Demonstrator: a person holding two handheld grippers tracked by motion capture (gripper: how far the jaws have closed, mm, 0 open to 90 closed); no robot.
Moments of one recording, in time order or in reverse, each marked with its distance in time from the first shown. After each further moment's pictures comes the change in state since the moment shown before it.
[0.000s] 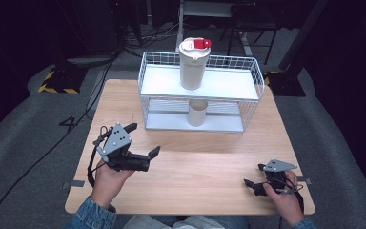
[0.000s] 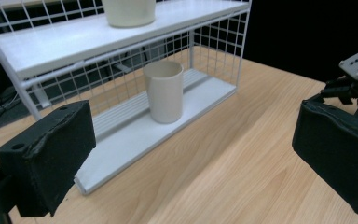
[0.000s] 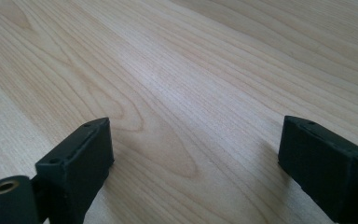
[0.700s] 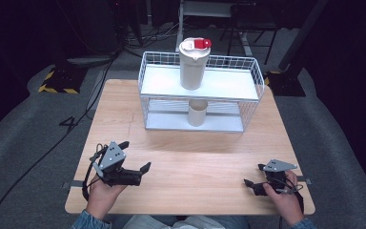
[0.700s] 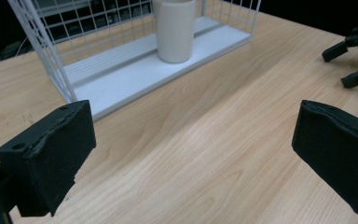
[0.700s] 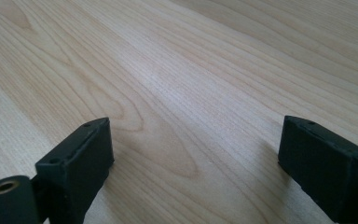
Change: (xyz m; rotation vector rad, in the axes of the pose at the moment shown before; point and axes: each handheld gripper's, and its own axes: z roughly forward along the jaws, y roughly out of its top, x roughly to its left) left arm 0.006 -0.062 -0.005 0.120 0.026 -0.045; right arm 0.000 0.000 0.000 0.000 0.000 0.000
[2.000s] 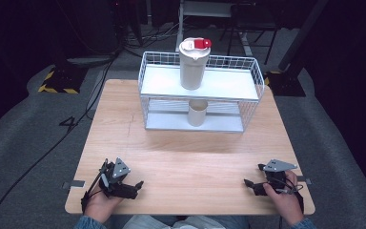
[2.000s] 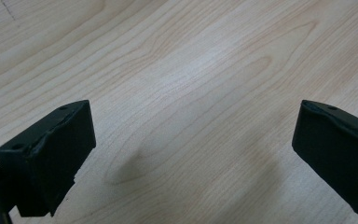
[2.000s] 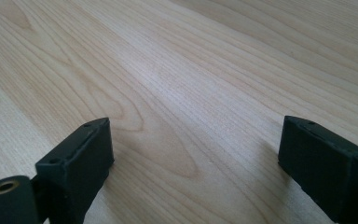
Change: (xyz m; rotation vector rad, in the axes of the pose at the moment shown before) left arm 0.013 -0.077 0.033 0.366 0.070 0.027; right arm 0.000 0.000 0.000 0.000 0.000 0.000
